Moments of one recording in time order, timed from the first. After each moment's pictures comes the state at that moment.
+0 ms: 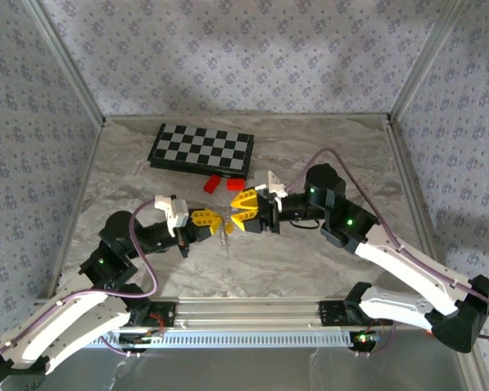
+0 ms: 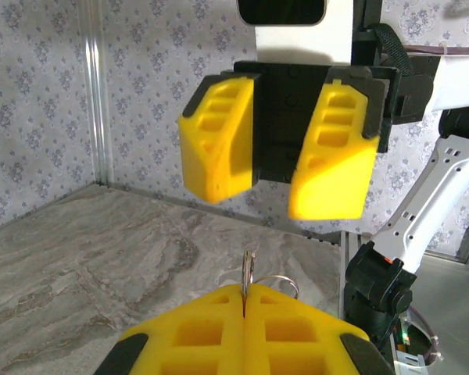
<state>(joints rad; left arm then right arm) -0.79 0.56 0.62 0.03 0.49 -0.15 0.84 1.05 0.99 -0.04 -0.74 -0.03</state>
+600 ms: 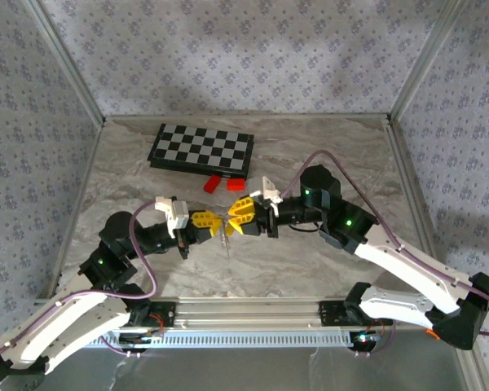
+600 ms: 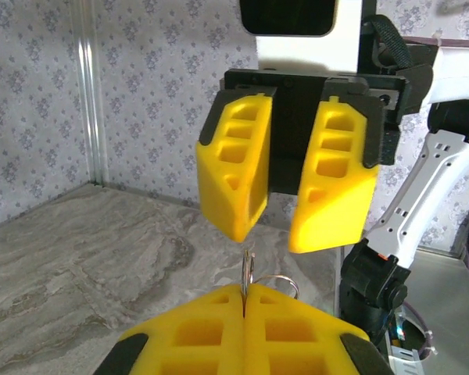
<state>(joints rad) -0.80 0.56 0.62 0.02 0.49 -0.14 0.88 1.05 1.02 -0.12 -0.71 -0.09</state>
